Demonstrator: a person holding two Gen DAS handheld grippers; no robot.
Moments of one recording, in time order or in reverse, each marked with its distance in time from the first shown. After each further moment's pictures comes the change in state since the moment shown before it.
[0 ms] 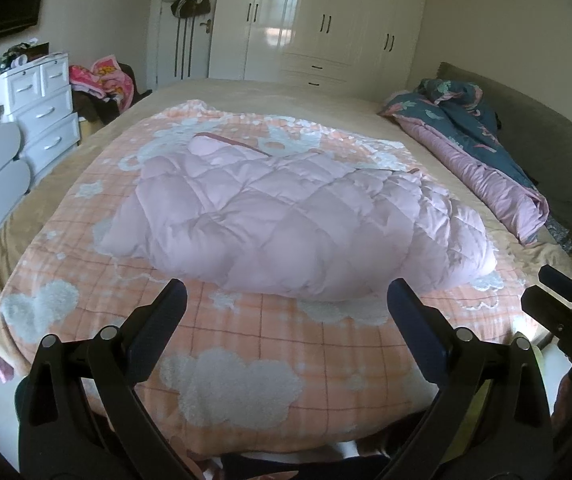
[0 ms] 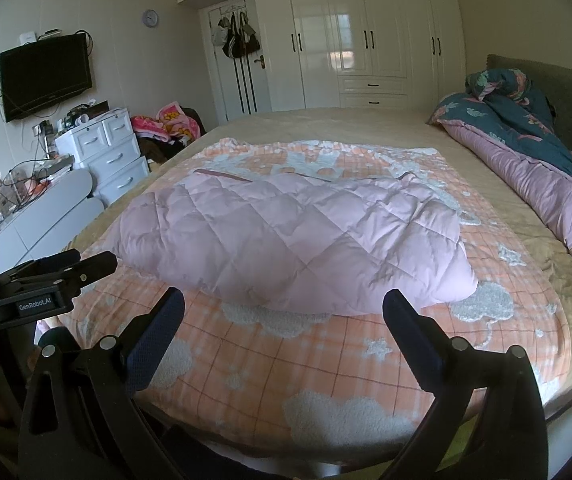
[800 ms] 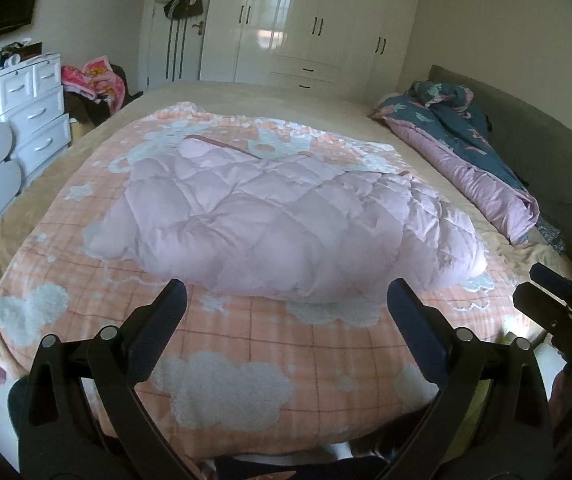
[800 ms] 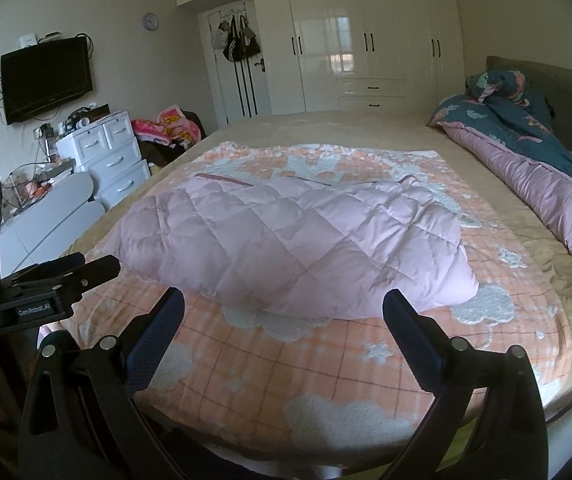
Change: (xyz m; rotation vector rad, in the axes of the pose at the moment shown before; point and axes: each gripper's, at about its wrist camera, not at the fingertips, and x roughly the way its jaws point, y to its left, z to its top) left arm 0.000 -0.001 0.000 0.000 -0.008 -0.041; right arm 0.000 0.002 0.002 0.003 -0.008 0.002
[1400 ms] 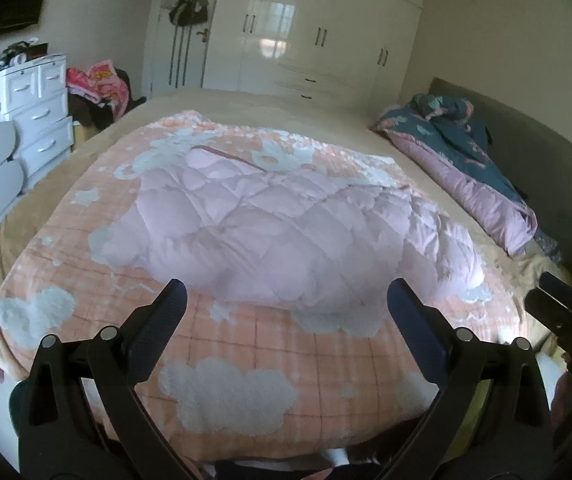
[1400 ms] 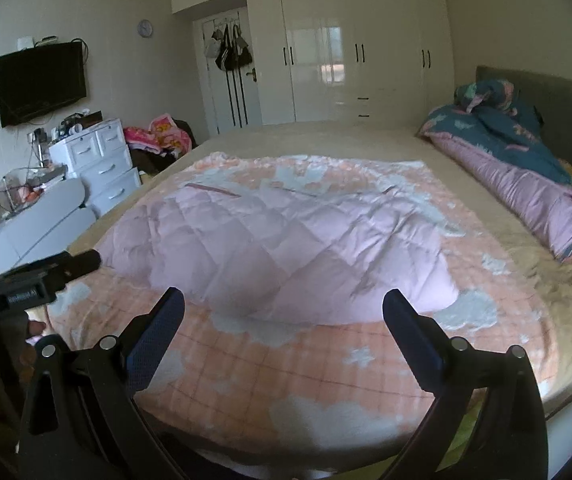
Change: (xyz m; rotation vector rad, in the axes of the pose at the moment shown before) left arm -0.008 0.008 0.003 -0.014 -0.032 -0.011; right arm -0.013 -0.006 -0.001 0.003 -0.035 -0.037
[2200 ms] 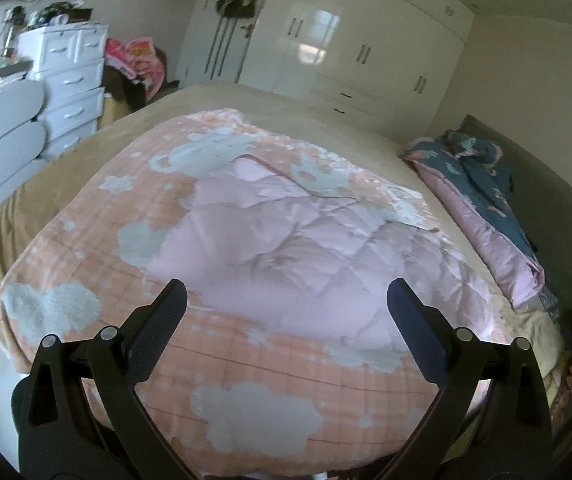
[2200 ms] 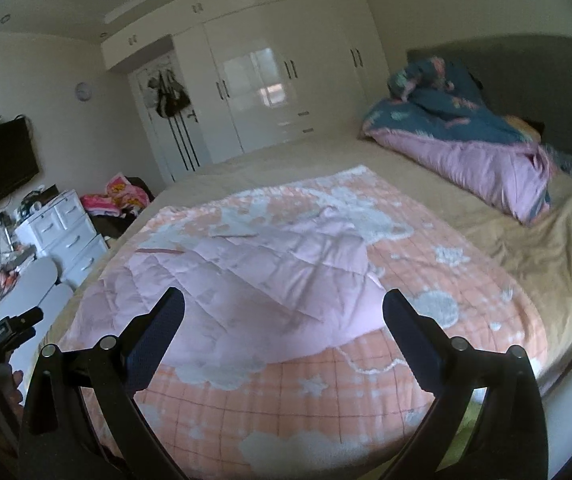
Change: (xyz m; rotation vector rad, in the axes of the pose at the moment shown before) left arm -0.004 0.059 0.032 -0.174 -0.028 0.028; right arm -0.022 -0.082 0.021 0.225 -0.118 -0.100
